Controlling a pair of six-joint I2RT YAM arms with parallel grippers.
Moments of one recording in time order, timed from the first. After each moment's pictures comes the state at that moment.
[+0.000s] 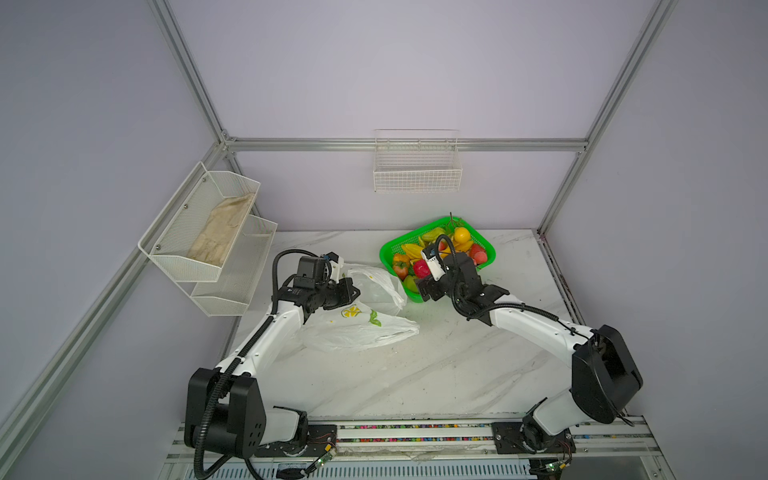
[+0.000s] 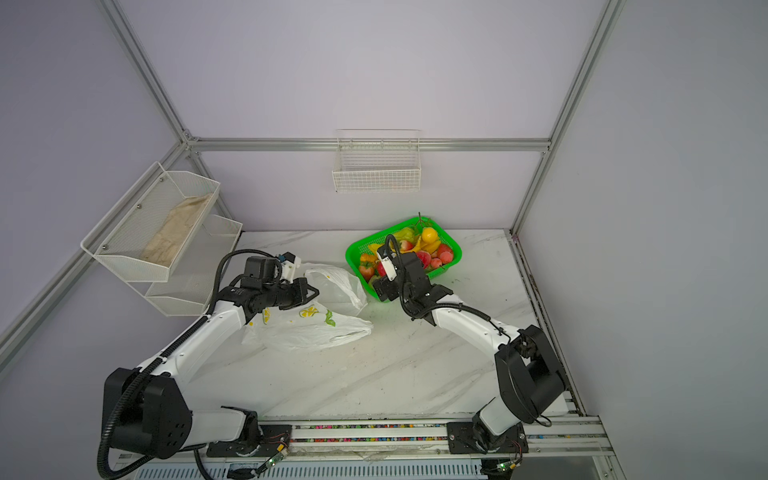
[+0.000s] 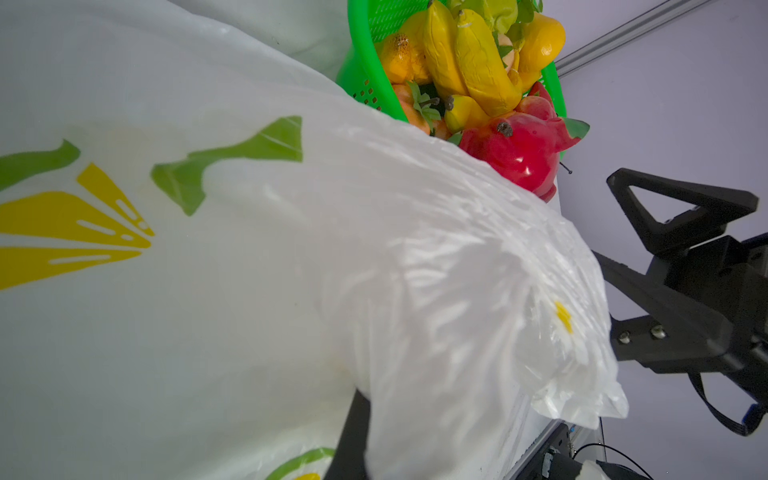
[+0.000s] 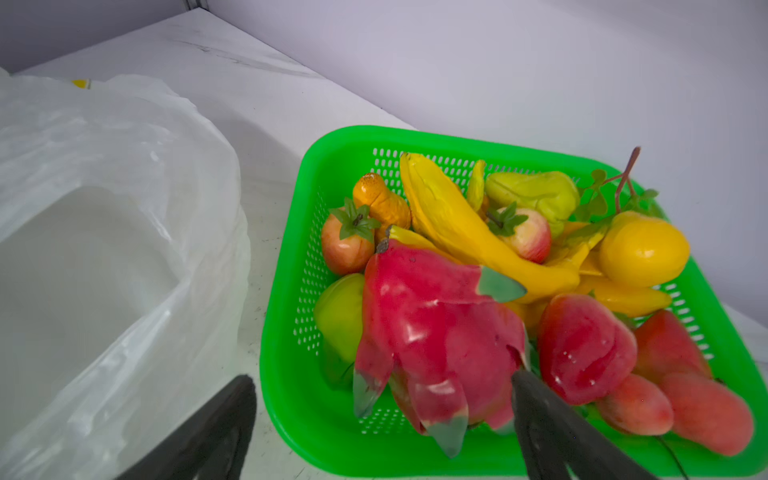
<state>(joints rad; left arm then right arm) -0.17 1.34 1.00 -0.47 0.47 -0.46 0.65 1.57 1.12 -0.07 0.16 -0.14</state>
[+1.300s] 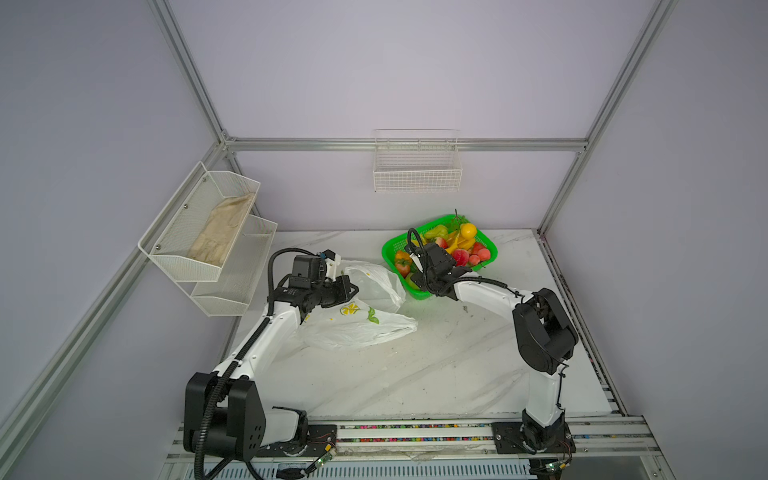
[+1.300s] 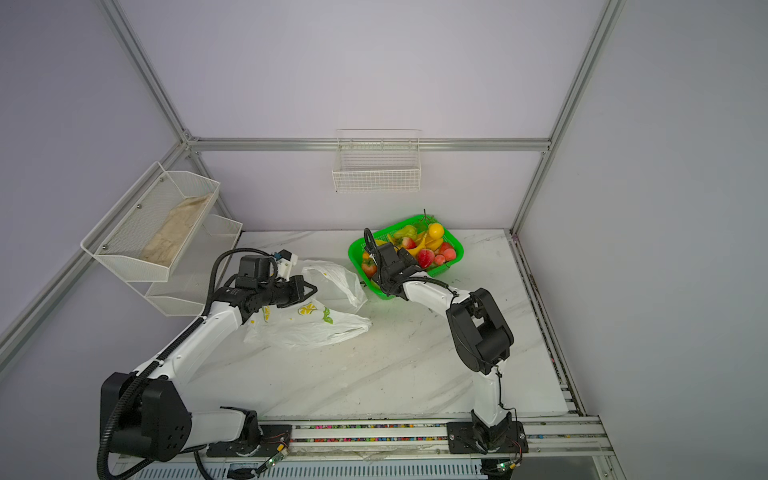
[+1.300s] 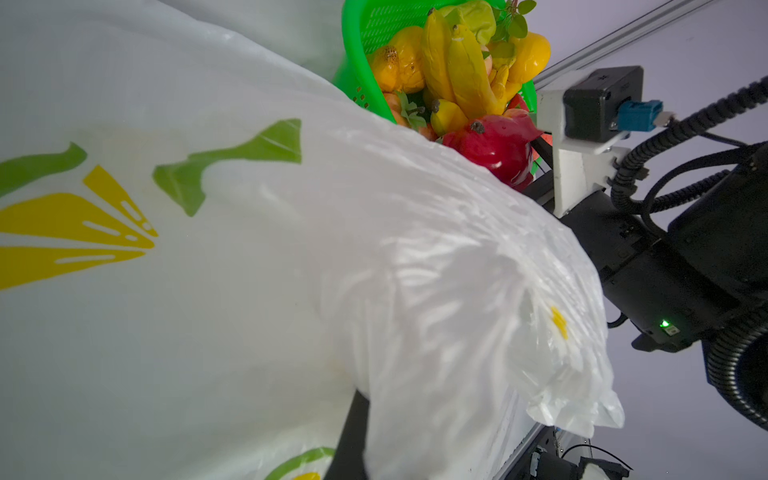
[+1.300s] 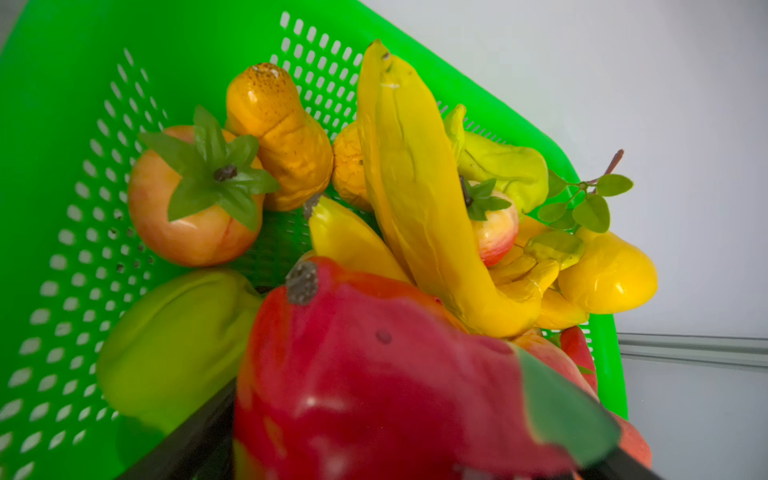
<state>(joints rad) -0.14 1.33 1.00 -0.45 0.52 -0.46 0.61 1.96 1.43 -0.21 0.46 -0.37</state>
